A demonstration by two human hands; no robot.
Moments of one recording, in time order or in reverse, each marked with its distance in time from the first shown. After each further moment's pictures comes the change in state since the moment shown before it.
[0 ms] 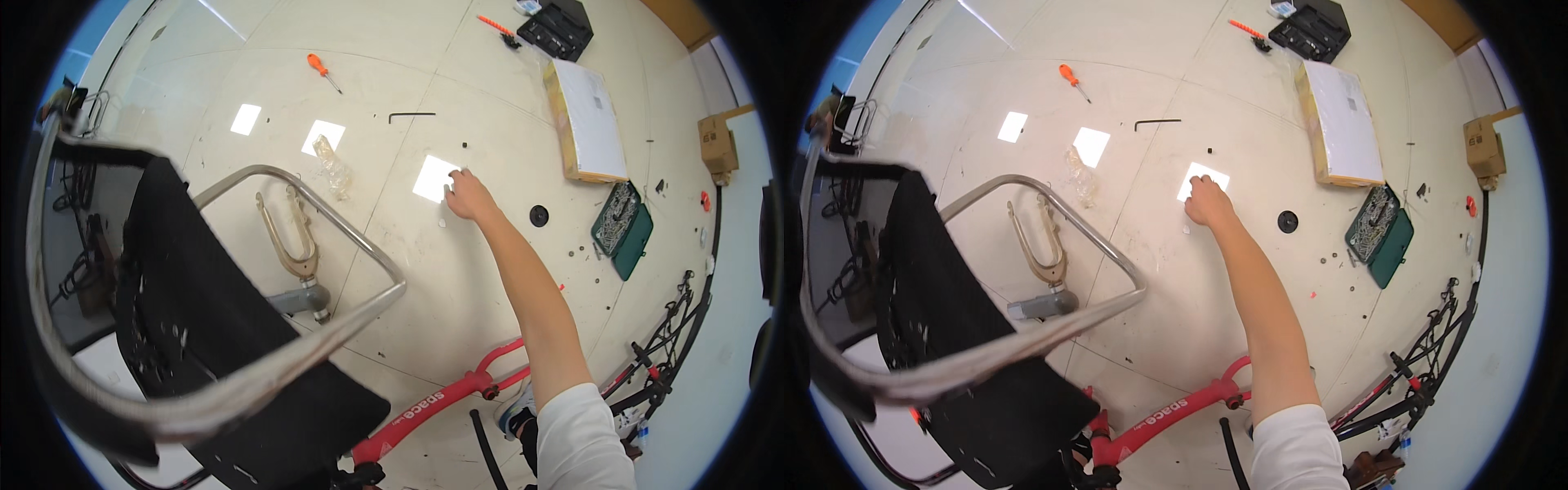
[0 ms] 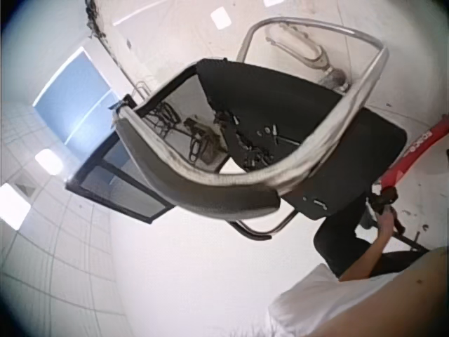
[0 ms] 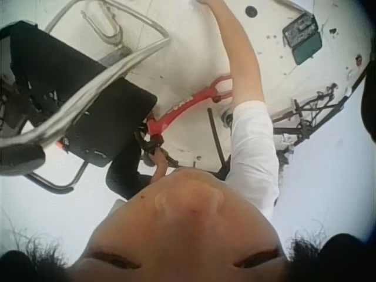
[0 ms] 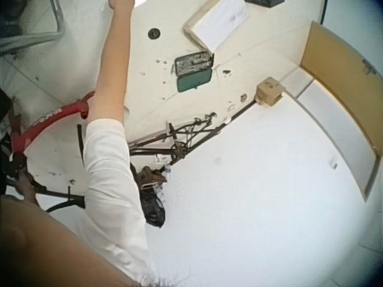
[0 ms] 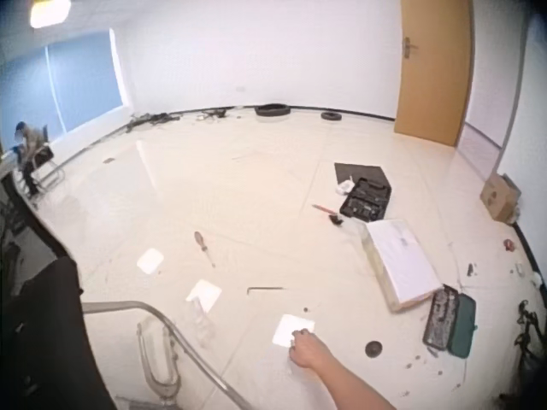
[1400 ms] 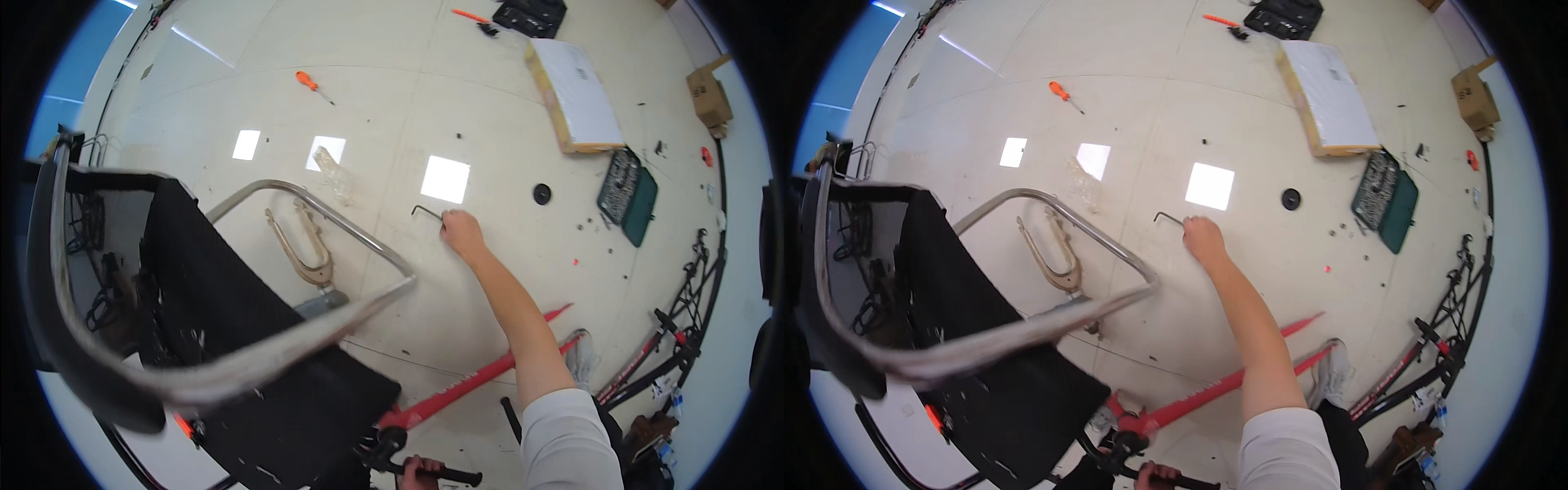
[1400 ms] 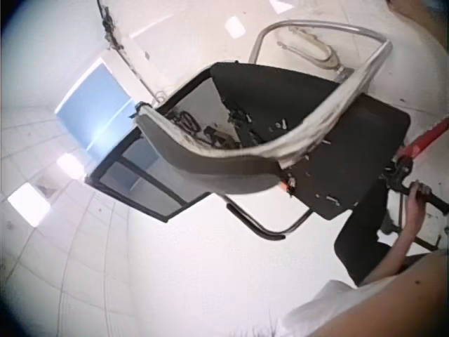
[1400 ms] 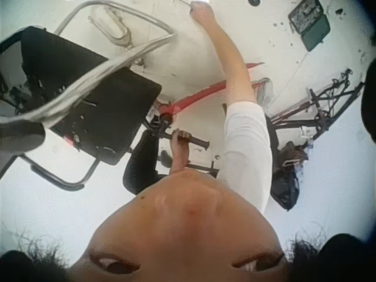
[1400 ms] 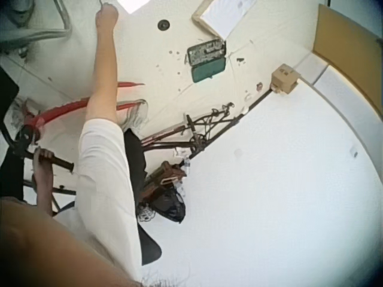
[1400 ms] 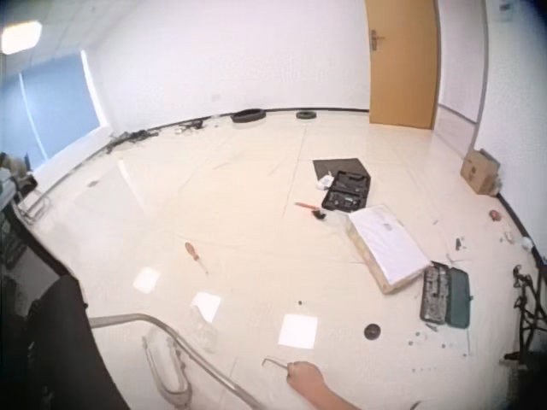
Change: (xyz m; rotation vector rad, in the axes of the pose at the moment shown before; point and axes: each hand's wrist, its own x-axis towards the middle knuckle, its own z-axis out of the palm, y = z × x) left_hand -0.113 0.092 0.132 -0.232 -0.493 -0.096; right_hand -0.062 0.006 0.104 -0.066 0.357 -0.151
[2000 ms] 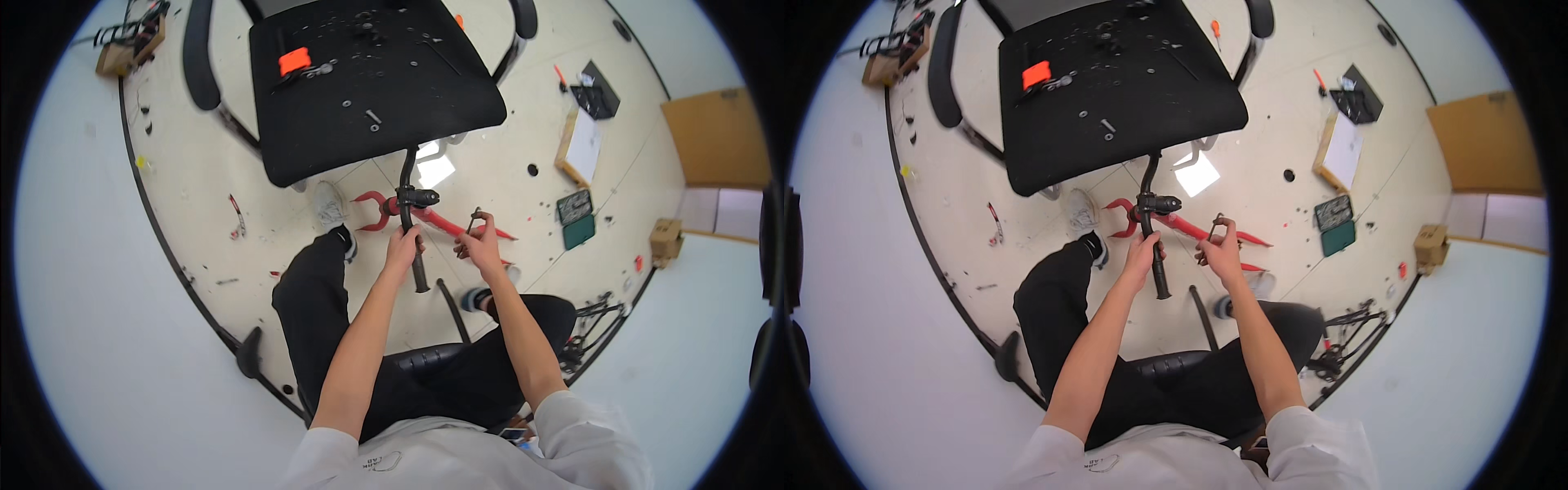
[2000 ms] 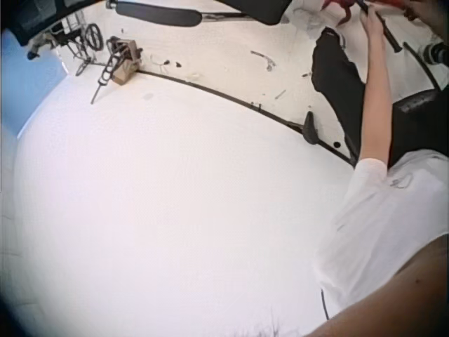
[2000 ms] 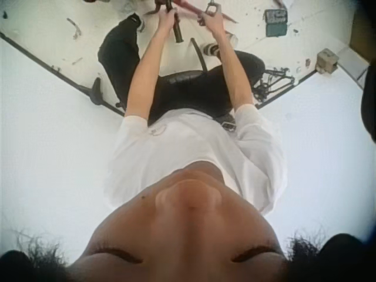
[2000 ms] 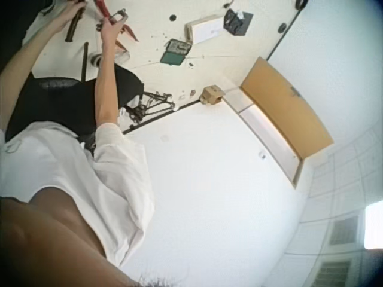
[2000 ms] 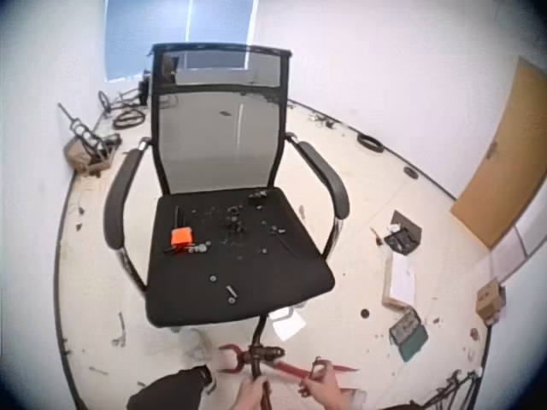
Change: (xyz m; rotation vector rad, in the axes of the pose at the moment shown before) left_hand 0.026 0.000 -0.063 0.258 -0.462 0.352; right_hand -0.349 -0.204 -0.260 0.871 -0.486 0.439
